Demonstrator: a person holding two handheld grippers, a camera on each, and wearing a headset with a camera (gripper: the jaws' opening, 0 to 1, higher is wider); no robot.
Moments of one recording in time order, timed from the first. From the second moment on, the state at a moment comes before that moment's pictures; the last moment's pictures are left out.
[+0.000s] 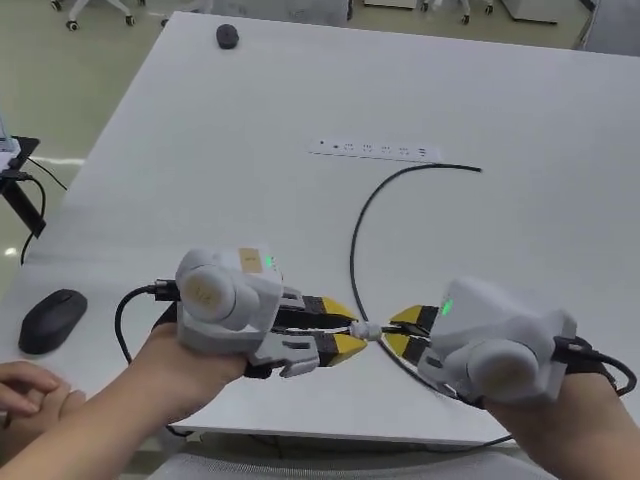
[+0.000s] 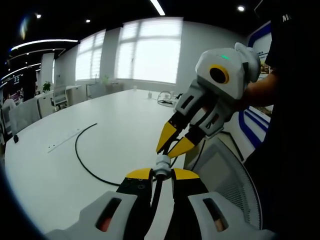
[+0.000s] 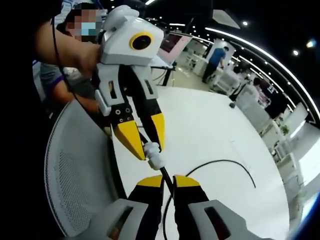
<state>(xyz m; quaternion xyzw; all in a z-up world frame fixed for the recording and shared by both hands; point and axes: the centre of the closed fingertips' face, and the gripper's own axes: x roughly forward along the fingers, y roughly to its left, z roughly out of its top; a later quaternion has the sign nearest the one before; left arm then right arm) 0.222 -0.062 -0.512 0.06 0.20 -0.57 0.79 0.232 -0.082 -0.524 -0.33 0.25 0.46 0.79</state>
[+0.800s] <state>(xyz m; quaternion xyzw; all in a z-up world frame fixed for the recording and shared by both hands) 0.229 -0.058 -0.509 0.06 0.19 -0.57 0.80 0.253 -0.128 -0.537 -0.15 0.31 0.38 0.86</state>
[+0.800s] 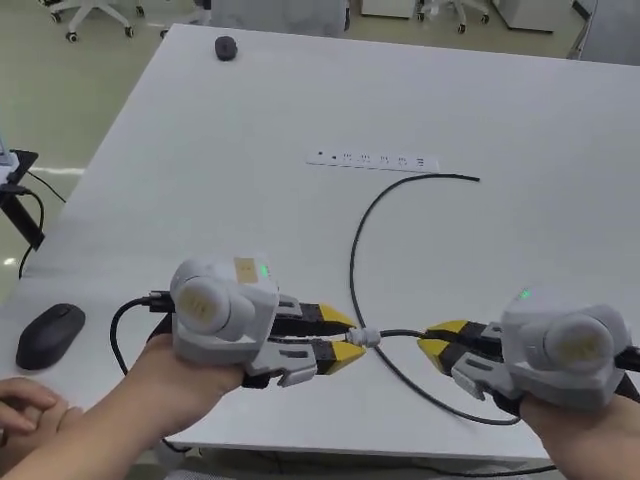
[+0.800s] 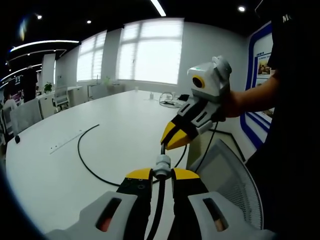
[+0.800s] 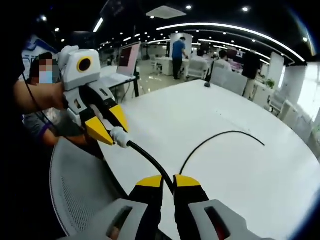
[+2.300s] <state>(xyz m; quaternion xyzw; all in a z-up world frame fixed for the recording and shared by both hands) 0.229 -0.059 -0.513 0.06 0.20 -0.57 0.80 0.243 -0.085 -0.528 -0.35 0.25 0.44 0.79</state>
